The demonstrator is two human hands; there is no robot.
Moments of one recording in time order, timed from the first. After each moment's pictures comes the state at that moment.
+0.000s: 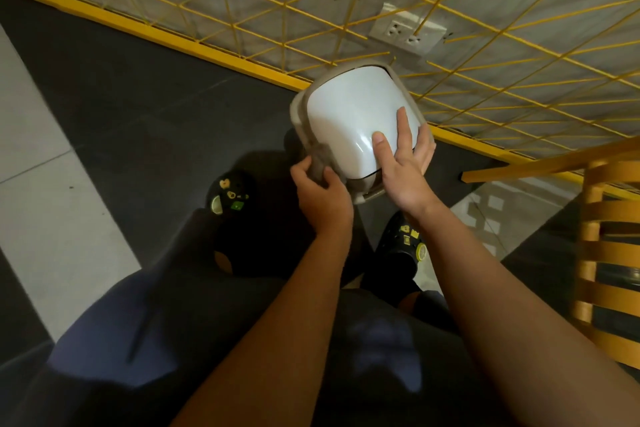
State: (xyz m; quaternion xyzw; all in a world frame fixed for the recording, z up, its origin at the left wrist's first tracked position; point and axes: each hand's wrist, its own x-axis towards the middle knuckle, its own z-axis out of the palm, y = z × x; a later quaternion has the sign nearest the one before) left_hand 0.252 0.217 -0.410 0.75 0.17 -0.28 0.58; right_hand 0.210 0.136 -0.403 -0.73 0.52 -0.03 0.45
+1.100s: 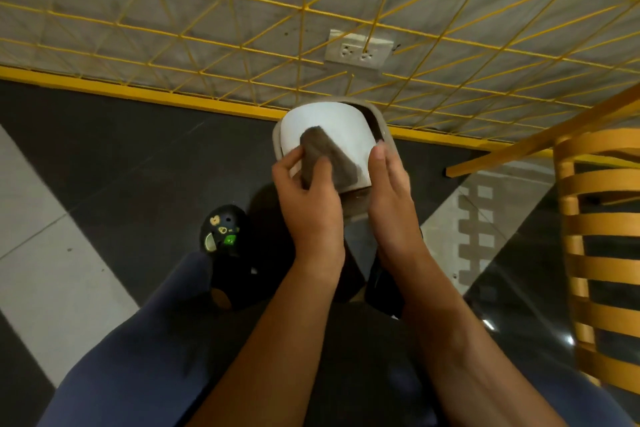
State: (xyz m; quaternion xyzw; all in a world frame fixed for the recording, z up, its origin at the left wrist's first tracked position) left_hand 0.250 0.213 -0.336 0.60 0.11 -0.33 0.72; right_hand 0.192 0.175 -0.351 -0.58 0.54 -0.22 0.57
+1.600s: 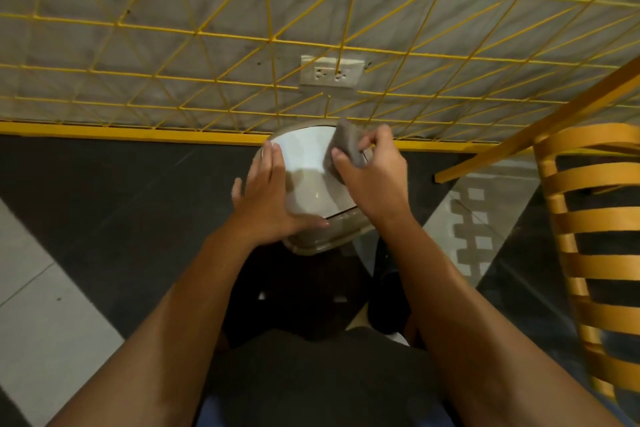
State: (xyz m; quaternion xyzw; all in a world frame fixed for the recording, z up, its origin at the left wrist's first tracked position) left_hand 0.336 0.208 -0.393 0.81 -0.47 -0.33 0.10; right_hand 0.213 0.114 -0.361 -0.70 0.55 -0.26 0.38
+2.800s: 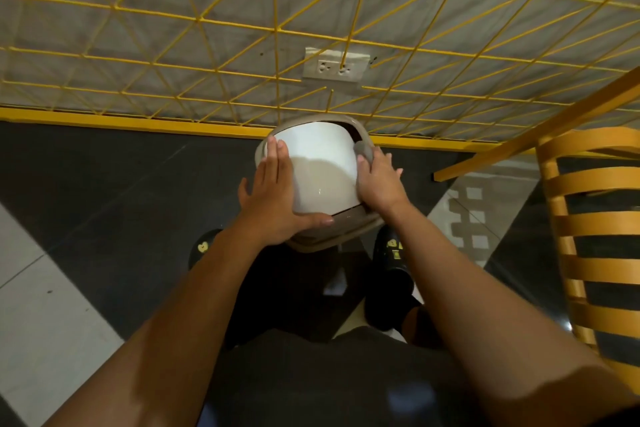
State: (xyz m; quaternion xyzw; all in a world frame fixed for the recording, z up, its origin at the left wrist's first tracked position) left_hand 0.334 0.208 -0.408 0.80 -0.49 -0.32 0.11; right_hand 0.205 0.088 -0.414 -0.70 0.59 -0.01 0.40
